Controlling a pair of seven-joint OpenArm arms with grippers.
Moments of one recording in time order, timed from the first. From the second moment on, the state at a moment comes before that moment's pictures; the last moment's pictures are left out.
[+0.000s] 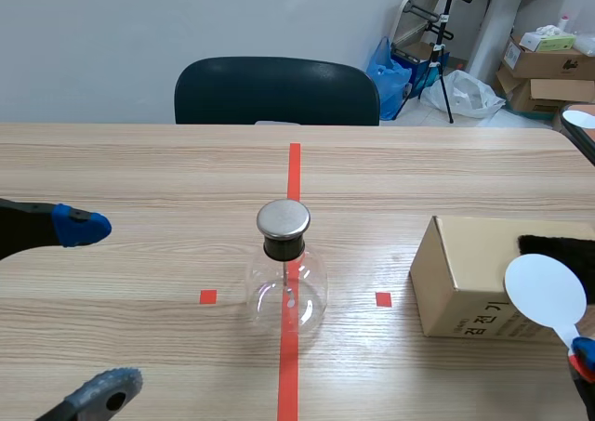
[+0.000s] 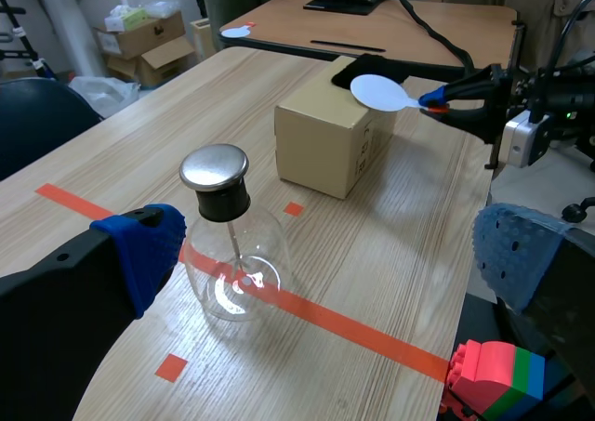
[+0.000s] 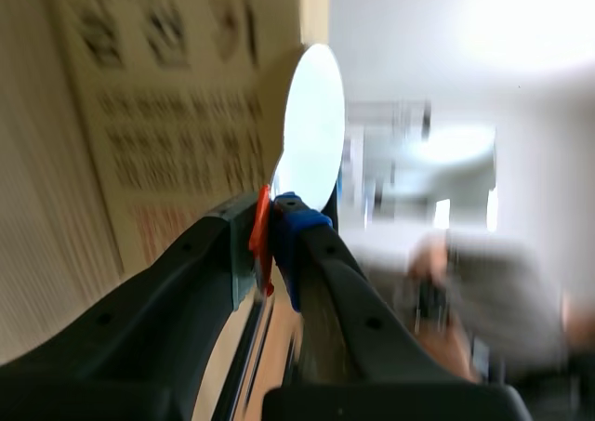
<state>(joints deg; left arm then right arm) 49.3 -41.2 -9.0 114.4 -6.3 -45.1 -33.7 -32.5 3.9 32.1 68.3 -67.0 -39.0 51.7</state>
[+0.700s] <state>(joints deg) 49.3 -41.2 -9.0 114.4 -6.3 -45.1 -33.7 -33.4 2.4 34.1 68.3 -67.6 -39.1 44.5</state>
